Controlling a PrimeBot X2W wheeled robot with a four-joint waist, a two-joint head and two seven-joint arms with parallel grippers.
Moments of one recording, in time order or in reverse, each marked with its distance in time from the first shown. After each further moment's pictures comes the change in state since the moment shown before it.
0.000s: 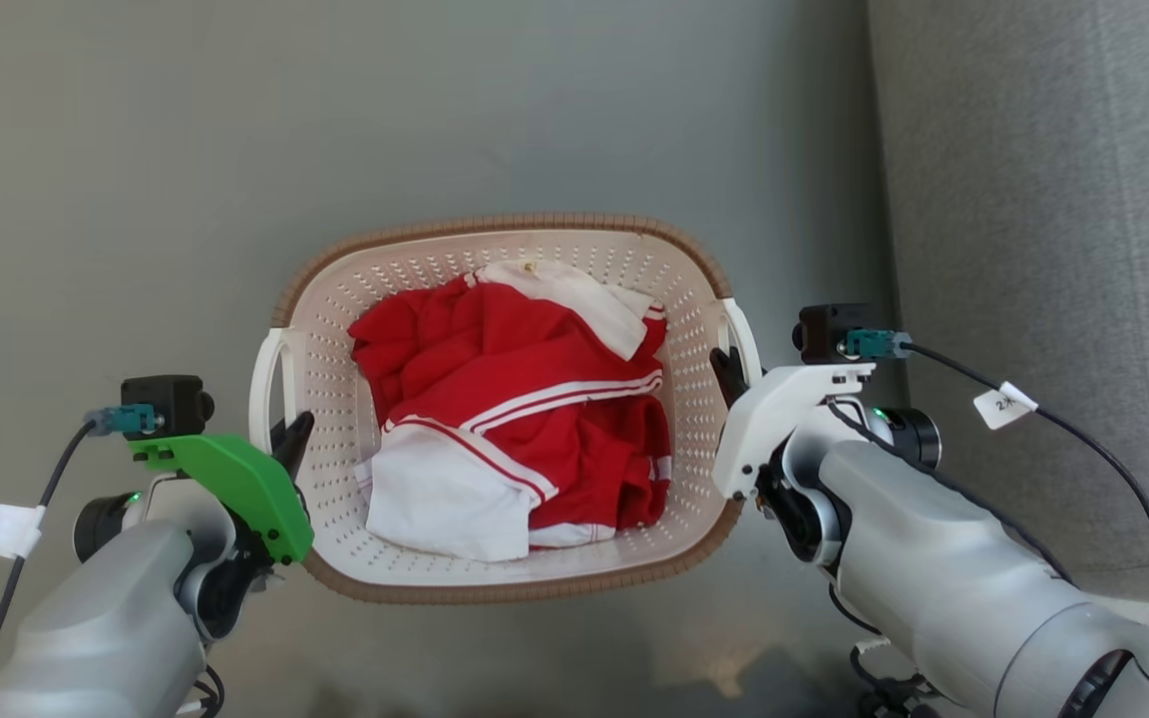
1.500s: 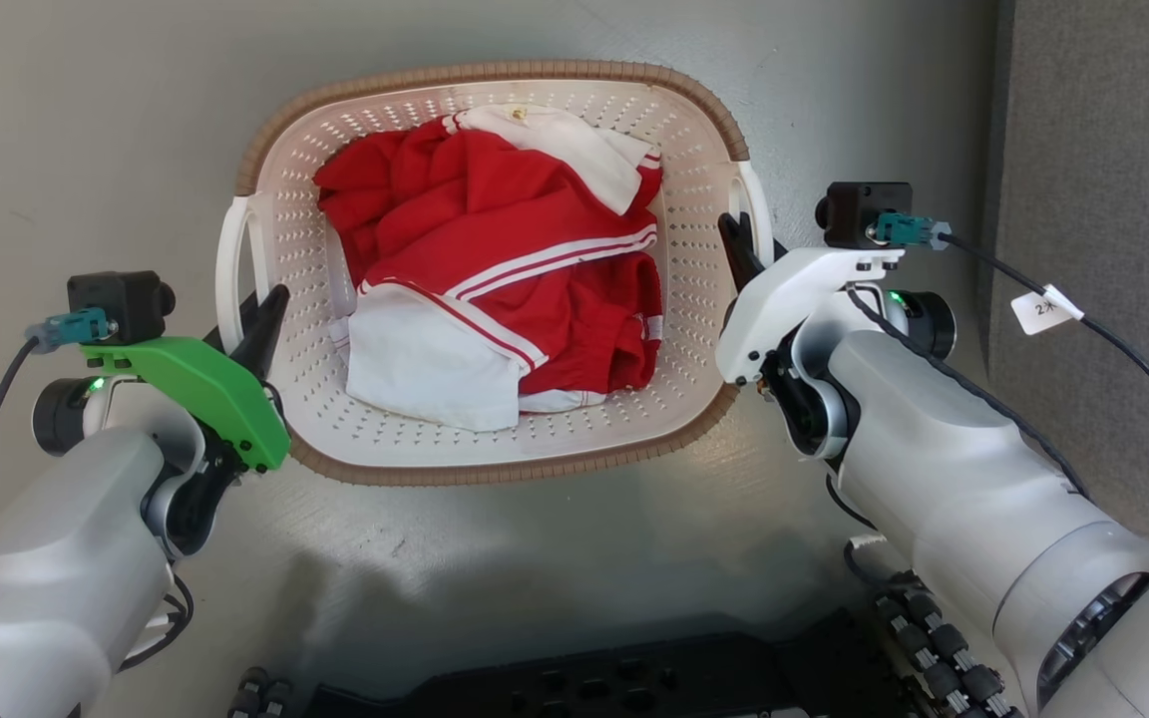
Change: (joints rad) left arm -0.133 0.070 -0.039 -0.105 0.027 0.002 -0.110; right arm -0.141 0.007 -0.122 0.011 -0.078 -0.016 -0.035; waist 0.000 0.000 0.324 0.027
